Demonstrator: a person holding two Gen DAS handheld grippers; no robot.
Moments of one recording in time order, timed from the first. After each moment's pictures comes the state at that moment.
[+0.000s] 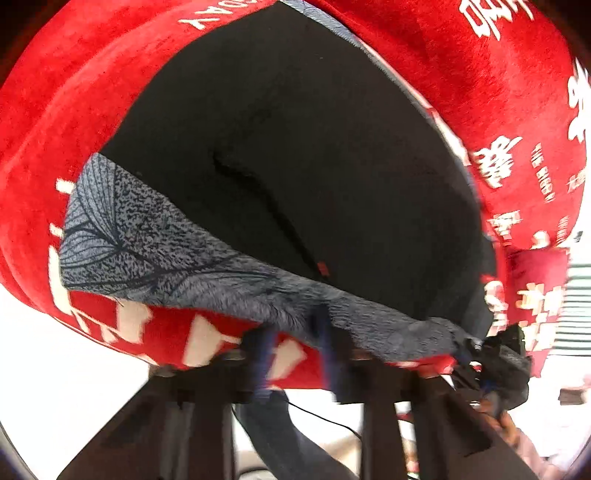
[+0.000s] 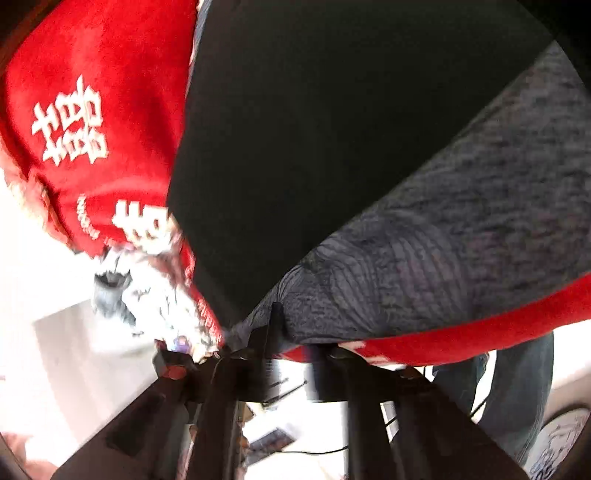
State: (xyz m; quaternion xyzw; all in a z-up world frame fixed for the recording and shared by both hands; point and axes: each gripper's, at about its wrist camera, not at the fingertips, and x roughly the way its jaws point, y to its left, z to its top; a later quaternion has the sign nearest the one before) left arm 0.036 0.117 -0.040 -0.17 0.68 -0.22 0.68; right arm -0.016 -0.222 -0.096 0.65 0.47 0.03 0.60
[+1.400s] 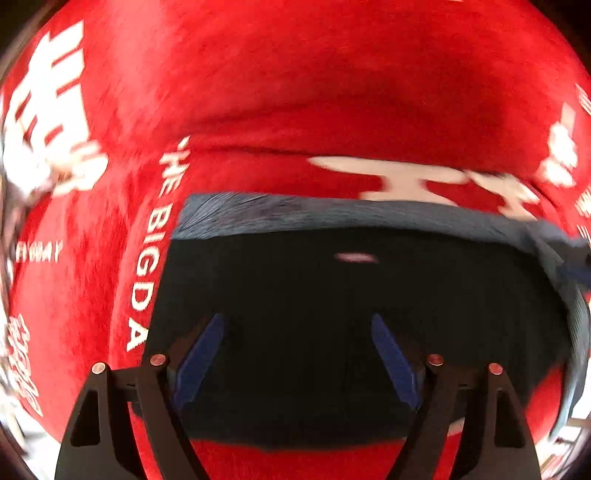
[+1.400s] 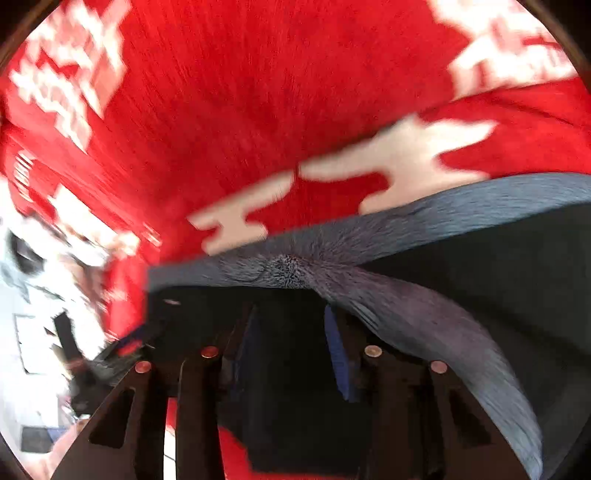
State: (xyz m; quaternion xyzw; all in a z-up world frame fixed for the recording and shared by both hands) left arm 0.228 -0.056 0.007 0.14 0.59 -0.19 0.78; right arm 0.241 -0.294 0.002 0.37 0.53 -0.02 0.76
